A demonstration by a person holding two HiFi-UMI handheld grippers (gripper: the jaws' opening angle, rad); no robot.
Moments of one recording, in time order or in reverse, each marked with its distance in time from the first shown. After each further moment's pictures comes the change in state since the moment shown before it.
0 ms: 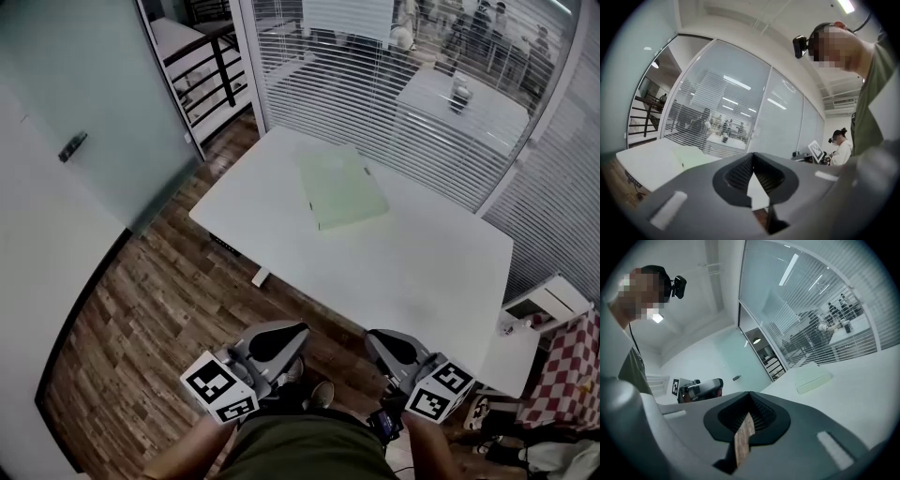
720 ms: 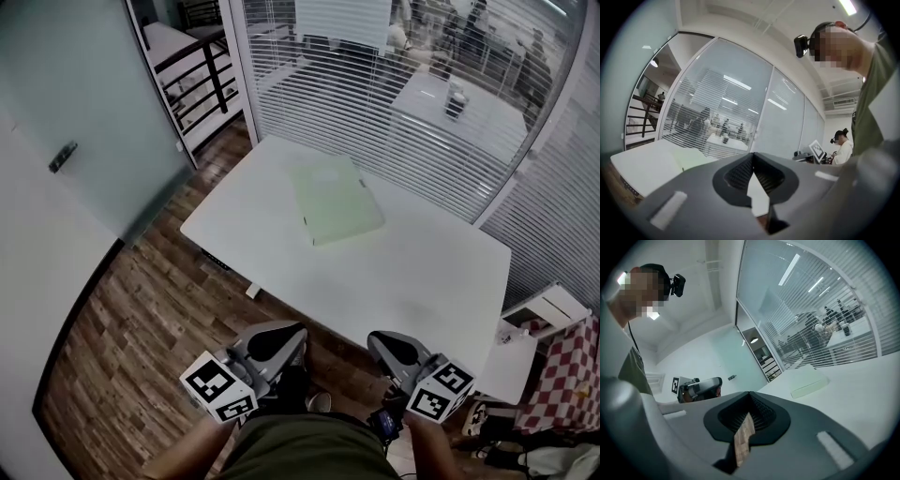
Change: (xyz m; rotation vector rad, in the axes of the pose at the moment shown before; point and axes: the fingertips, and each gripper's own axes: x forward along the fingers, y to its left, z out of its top) left arm 0.034 0.042 0.006 0.000 -0.005 -0.012; right arm 0.023 -0.041 0.018 -0.019 0.011 -0.038
